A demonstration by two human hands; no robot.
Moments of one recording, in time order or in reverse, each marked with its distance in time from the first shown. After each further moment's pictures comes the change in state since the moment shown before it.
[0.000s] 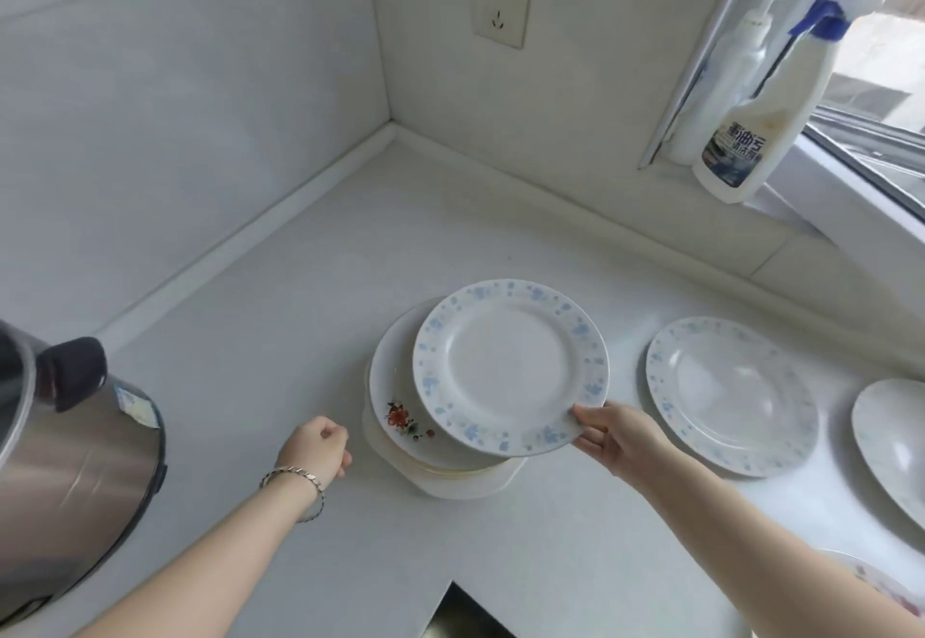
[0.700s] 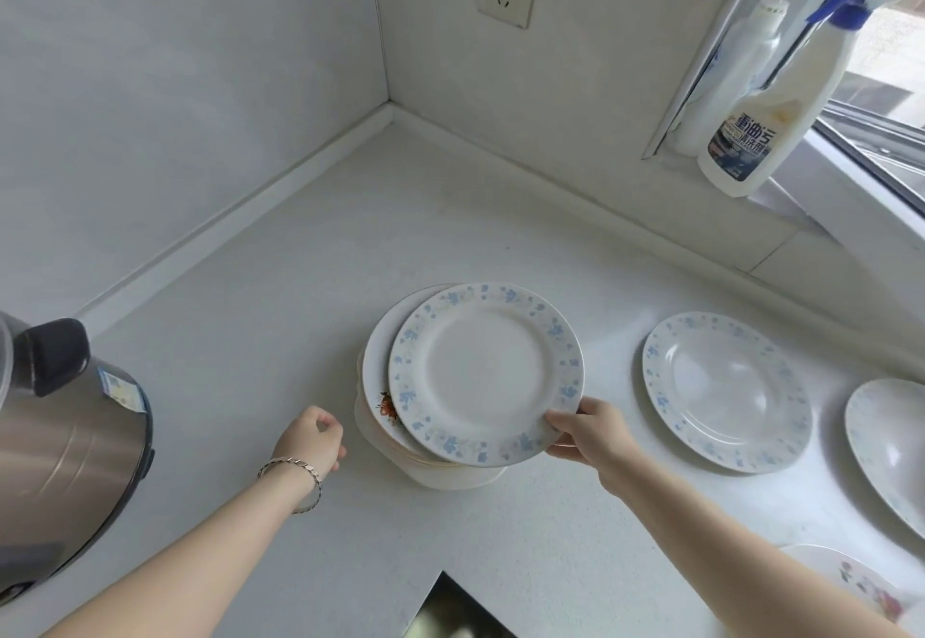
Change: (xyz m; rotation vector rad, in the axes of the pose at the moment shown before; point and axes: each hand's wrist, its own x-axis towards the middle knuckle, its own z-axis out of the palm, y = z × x) left_hand 0.005 -0.005 0.009 0.028 -0.025 -0.028; right_hand -0.002 0.014 0.018 -0.472 0.112 -0.133
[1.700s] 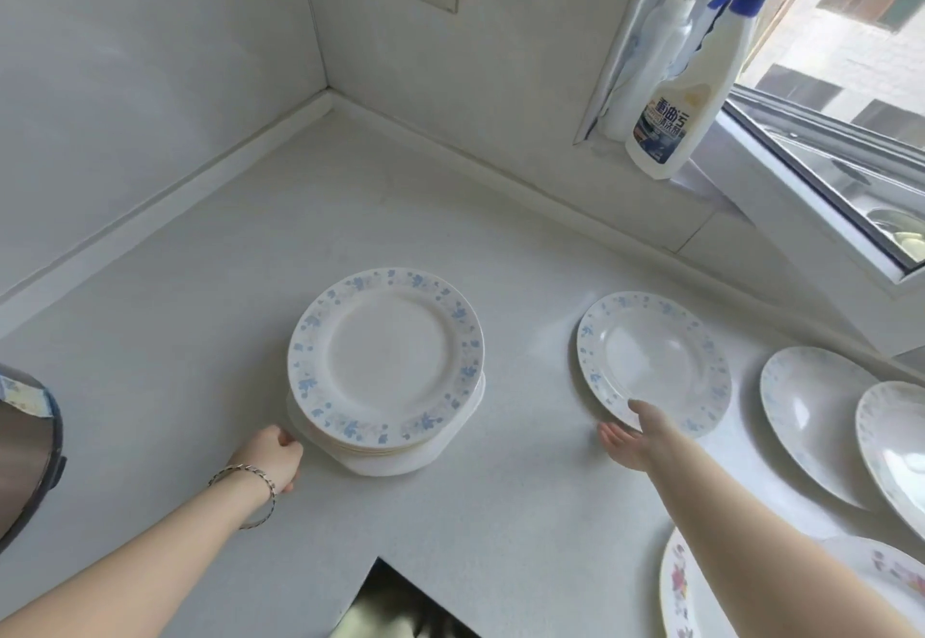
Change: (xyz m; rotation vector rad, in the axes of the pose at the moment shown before) left_hand -0.016 -0.002 0.029 0.264 -0.082 -0.003; right_hand 0.042 0.043 -0.125 0.905 0.408 0.468
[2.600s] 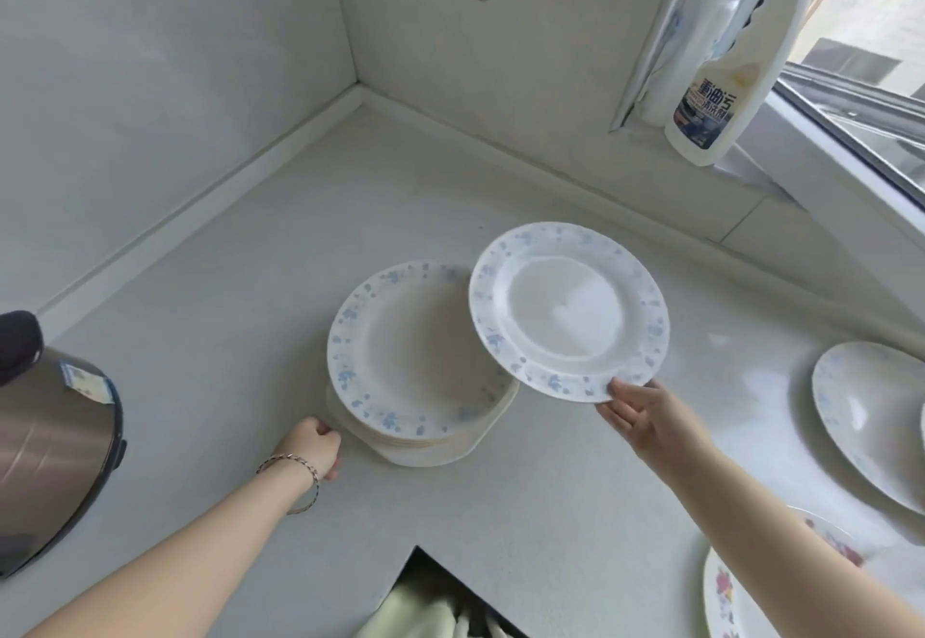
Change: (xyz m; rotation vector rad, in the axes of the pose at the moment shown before) left_hand 0.006 -0.001 0.005 -0.093 -0.026 -0.040; right_hand -0.069 0.029 0.010 -0.201 -0.534 -0.261
